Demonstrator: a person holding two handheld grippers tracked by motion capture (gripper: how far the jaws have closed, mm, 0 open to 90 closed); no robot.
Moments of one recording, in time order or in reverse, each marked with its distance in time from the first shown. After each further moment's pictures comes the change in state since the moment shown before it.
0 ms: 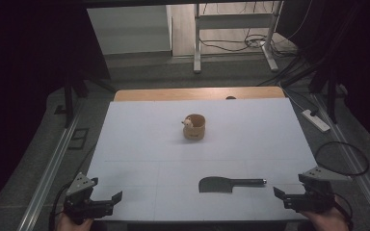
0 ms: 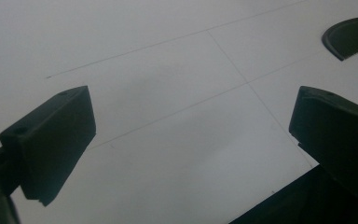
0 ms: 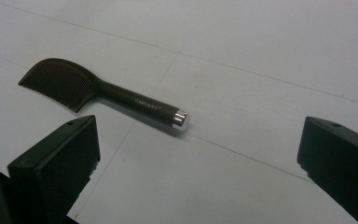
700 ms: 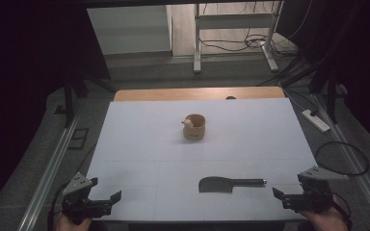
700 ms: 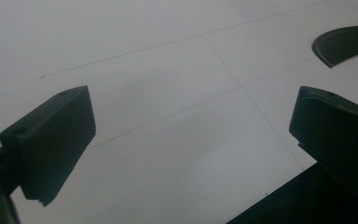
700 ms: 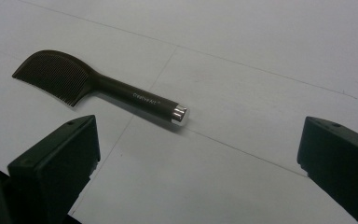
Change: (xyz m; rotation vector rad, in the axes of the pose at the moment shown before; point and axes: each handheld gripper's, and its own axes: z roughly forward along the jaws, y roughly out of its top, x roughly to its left) left arm 0.004 -0.001 -0.001 -0.018 -0.032 -0.024; right arm 0.002 0.001 0.003 0.027 -0.010 -0.013
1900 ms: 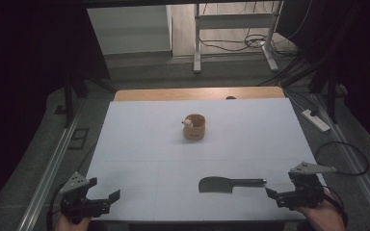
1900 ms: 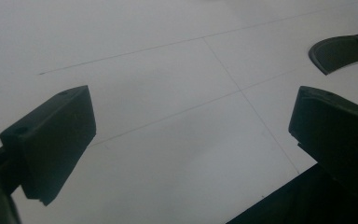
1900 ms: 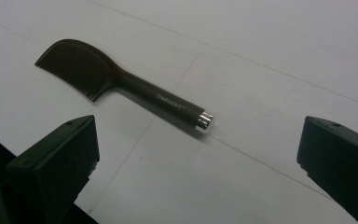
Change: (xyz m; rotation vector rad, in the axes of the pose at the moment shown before) left arm 0.004 -0.001 -0.001 -0.010 -0.014 -0.036; right arm 0.007 0.014 0.013 0.064 0.082 -0.062
